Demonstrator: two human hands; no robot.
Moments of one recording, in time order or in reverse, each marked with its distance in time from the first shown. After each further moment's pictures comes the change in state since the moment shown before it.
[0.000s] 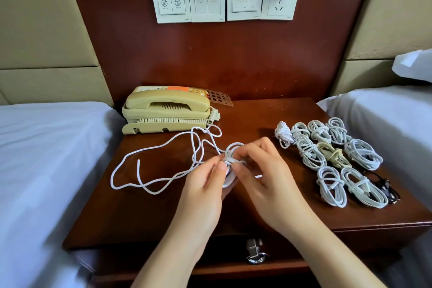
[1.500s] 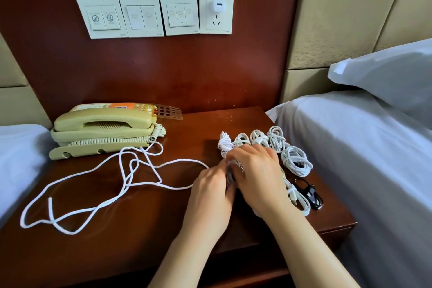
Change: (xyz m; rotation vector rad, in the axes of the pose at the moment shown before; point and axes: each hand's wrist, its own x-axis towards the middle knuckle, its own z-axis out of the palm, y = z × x) left_hand 0.050 -0.041 0.106 0.962 -0.057 0.319; right_hand 0.013 0.089 -0.077 -0.751 0.194 0.002
